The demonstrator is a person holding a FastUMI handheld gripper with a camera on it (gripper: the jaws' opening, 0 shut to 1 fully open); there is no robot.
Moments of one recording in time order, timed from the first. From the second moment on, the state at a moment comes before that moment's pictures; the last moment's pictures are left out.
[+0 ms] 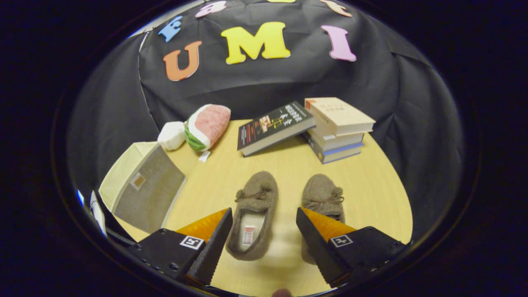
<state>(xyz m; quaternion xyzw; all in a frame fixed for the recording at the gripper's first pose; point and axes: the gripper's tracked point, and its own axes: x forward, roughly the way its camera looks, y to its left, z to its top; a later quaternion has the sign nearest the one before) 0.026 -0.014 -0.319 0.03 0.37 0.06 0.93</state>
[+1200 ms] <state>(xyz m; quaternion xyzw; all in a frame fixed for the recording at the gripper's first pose) 0.050 -0.012 -0.381 0.18 0.49 -0.01 0.86</state>
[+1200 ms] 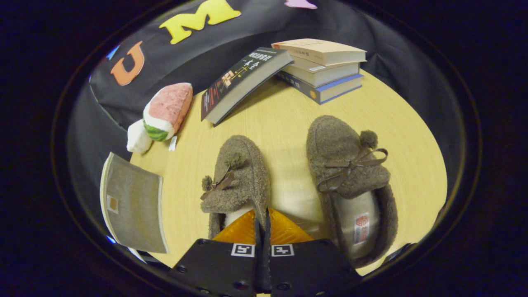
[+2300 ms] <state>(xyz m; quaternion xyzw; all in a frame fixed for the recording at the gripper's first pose) 0.026 0.261 -0.172 0.30 0.37 0.05 0.88</state>
